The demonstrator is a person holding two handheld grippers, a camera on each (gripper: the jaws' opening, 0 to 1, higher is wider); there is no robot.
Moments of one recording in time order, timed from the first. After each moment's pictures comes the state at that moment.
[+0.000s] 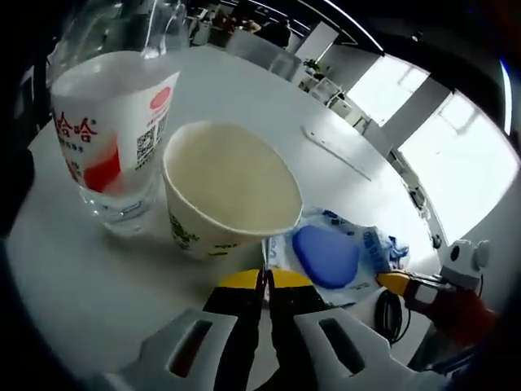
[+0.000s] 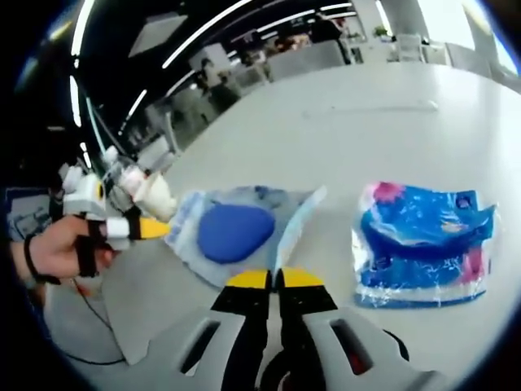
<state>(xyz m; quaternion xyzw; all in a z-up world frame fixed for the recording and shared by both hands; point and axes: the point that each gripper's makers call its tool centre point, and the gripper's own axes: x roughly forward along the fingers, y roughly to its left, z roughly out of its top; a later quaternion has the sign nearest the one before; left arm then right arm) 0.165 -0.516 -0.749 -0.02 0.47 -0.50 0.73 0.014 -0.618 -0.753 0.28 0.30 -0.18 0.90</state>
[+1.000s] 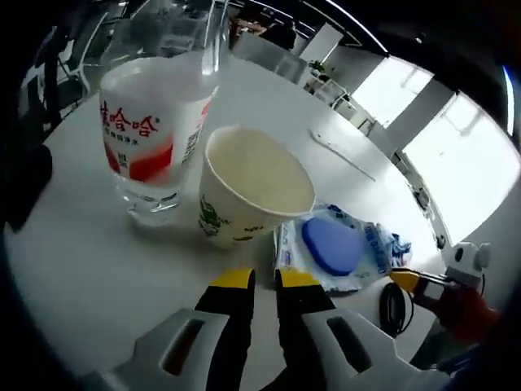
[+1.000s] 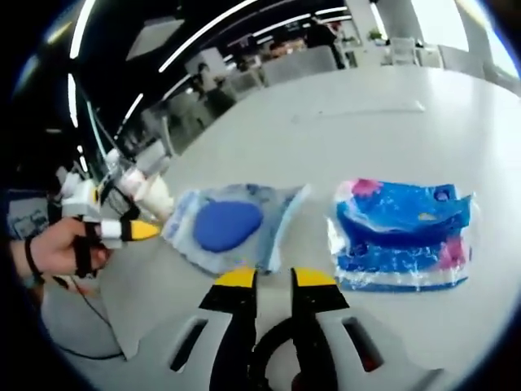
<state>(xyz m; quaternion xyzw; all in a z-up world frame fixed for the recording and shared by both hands) 0.166 -0.486 -0.742 -0.01 0.46 -0.49 0.74 -0.018 -0.619 -0.746 0.27 0.29 -0.20 0.90</state>
